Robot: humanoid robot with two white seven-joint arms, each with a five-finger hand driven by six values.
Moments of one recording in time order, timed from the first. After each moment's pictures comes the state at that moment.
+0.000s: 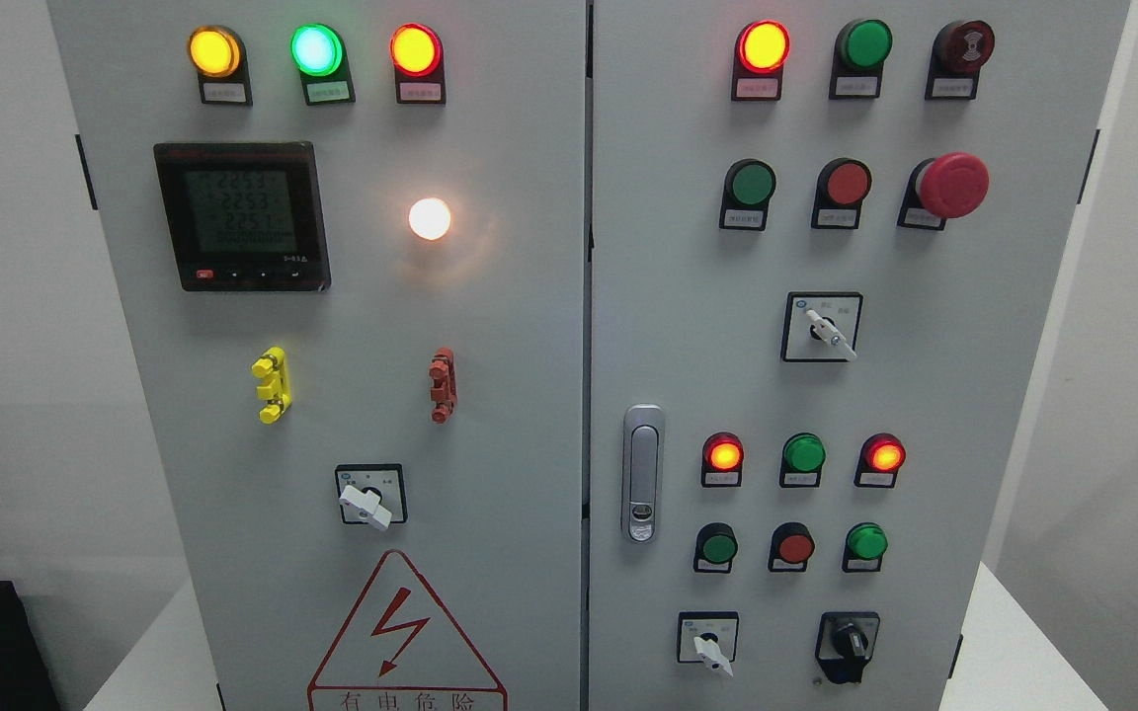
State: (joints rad) left arm 0.05 -0.07 -0.01 -0.11 0.03 -0.03 -0.03; right arm 0.40 0.04 0.14 -1.71 -0.12 -0.37 -0.16
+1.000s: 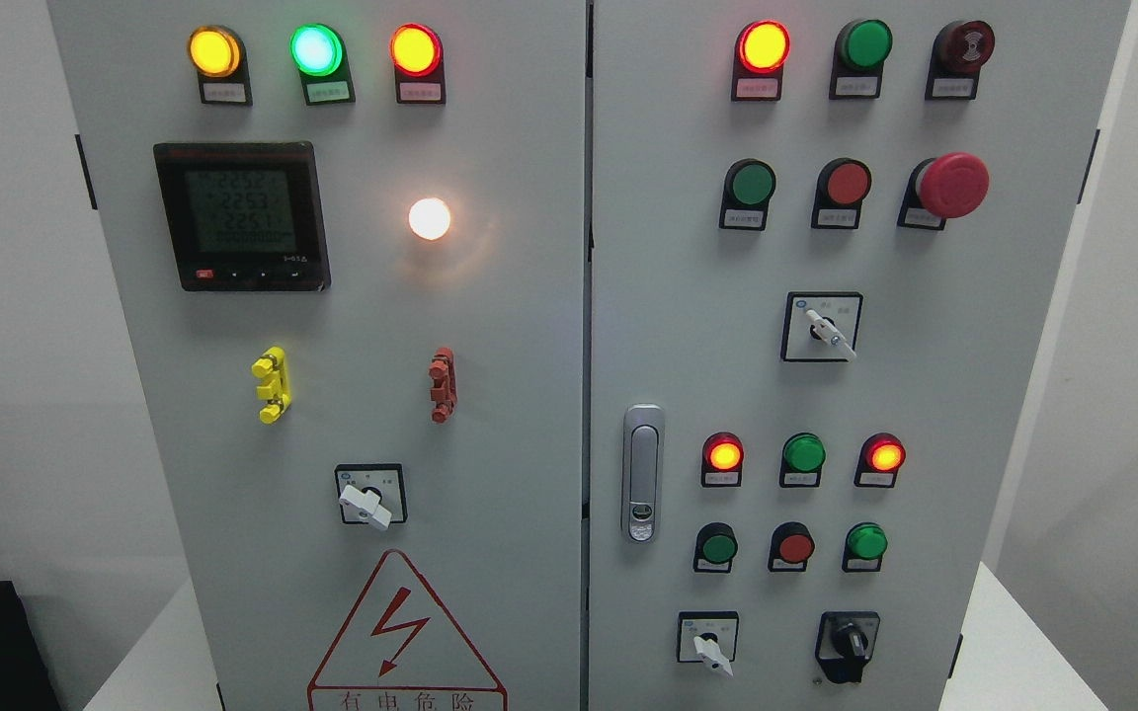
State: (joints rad) left arm 0.05 -0.07 -0.01 -0.11 0.03 -0.03 -0.03; right arm 0.33 0.04 0.14 -1.83 -0.12 -0.26 -0.15
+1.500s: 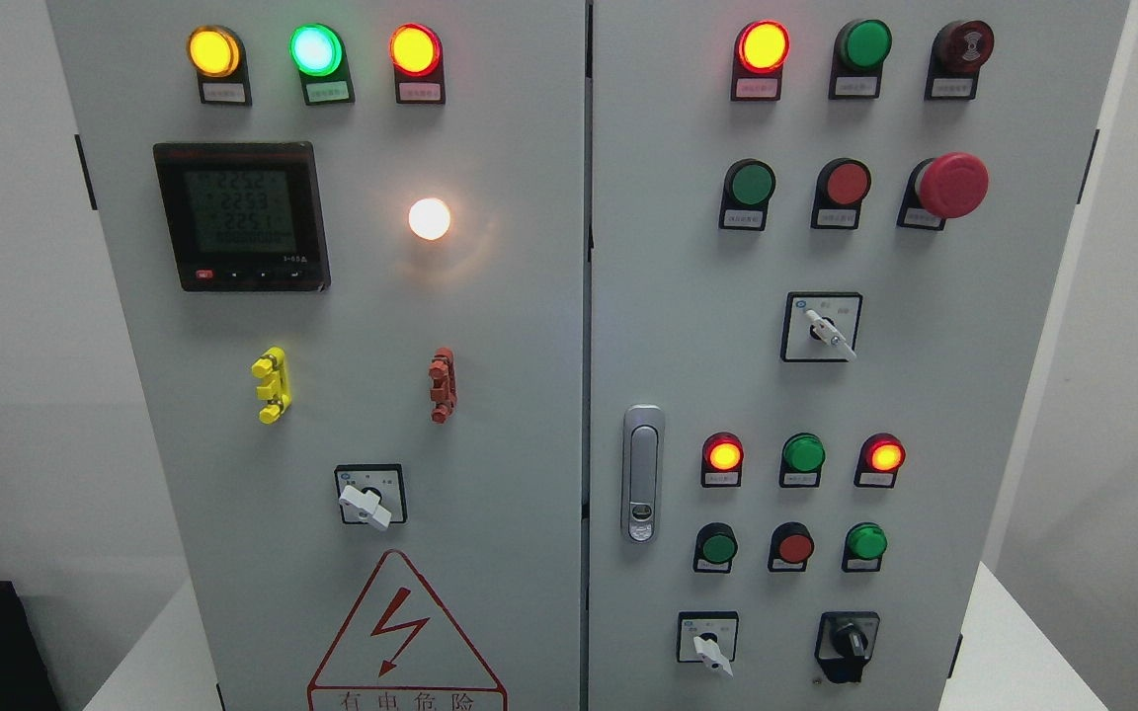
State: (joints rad) left arm 0.05 -0.07 -0.01 -0.11 0.03 -0.03 -0.03; right arm 0.24 0.01 0.13 -1.85 -0.15 -0.18 -0.15
